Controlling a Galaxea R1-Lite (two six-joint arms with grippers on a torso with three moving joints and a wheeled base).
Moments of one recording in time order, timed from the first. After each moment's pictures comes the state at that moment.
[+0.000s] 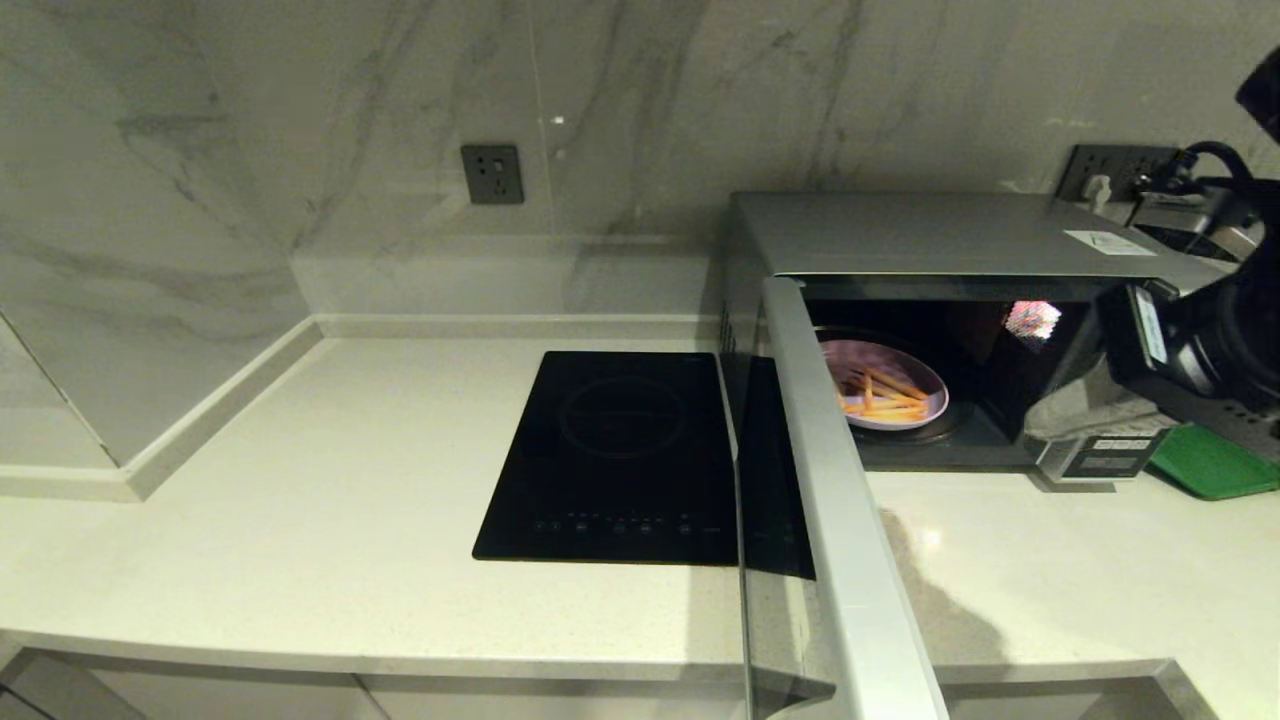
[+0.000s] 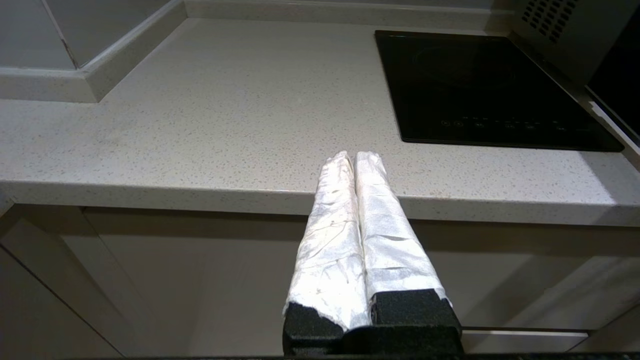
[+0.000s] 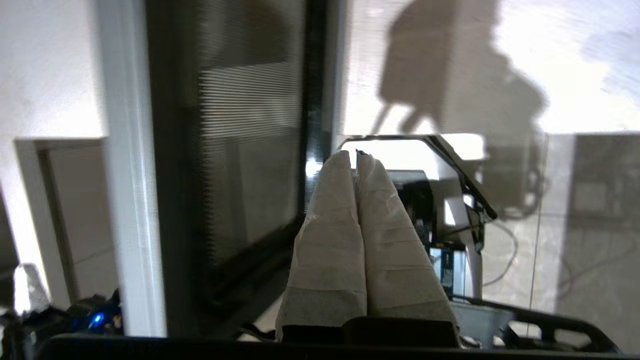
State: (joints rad) left arm 0.00 0.00 0.00 -0.01 0.01 -0.05; right arm 0.41 1.57 -1.74 1.07 0.05 0.63
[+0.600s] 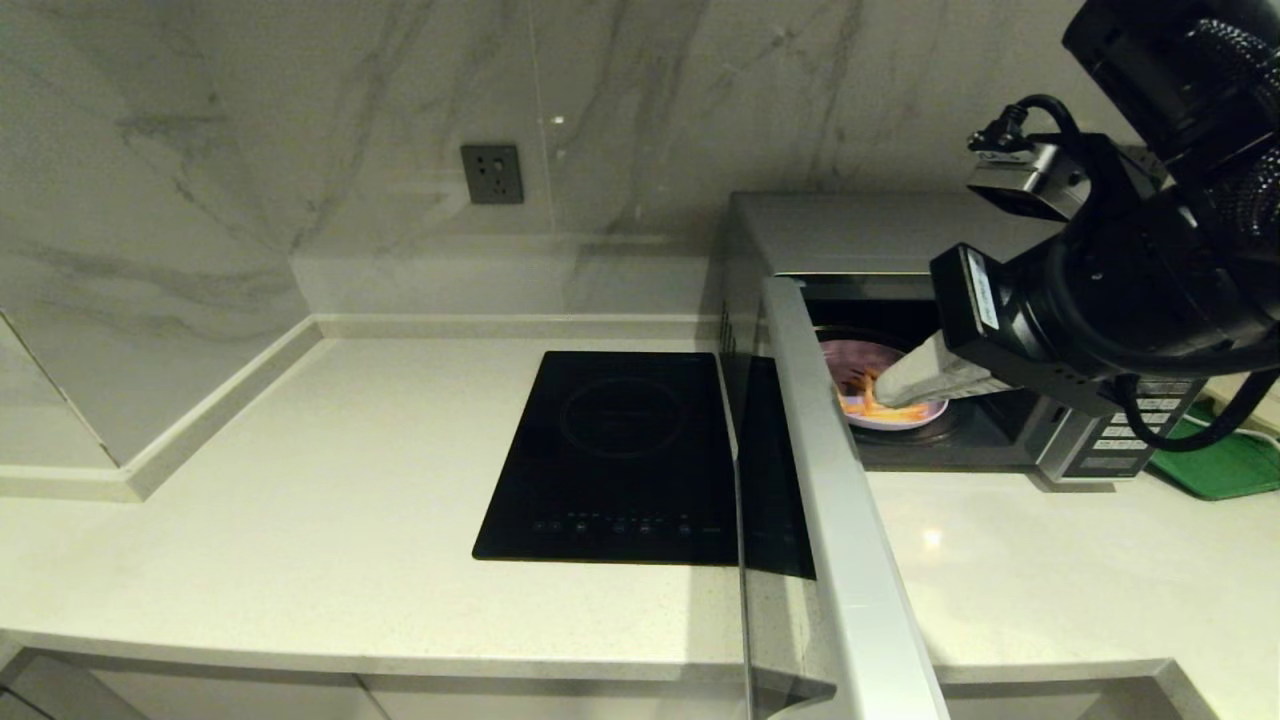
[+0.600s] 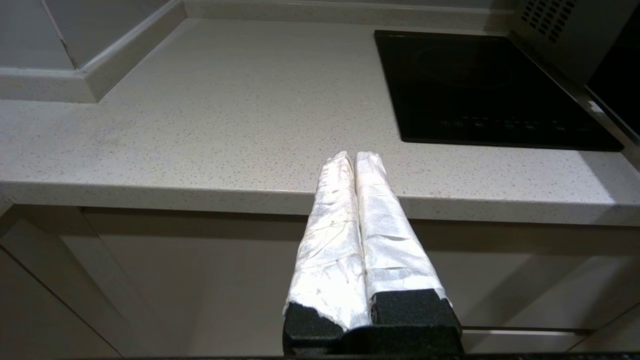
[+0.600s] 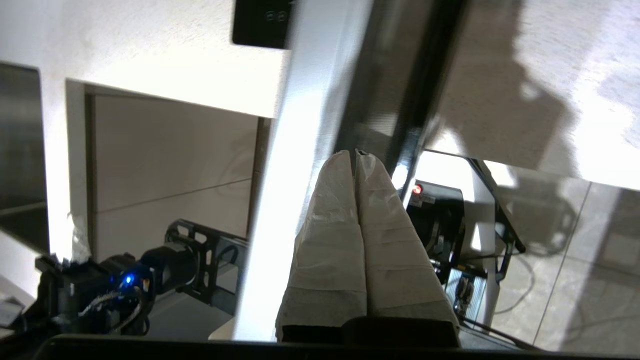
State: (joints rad) left arm 0.00 0.00 0.00 -0.01 0.01 -0.05; right arm 0.63 1.72 -1.96 1.07 0.04 0.66
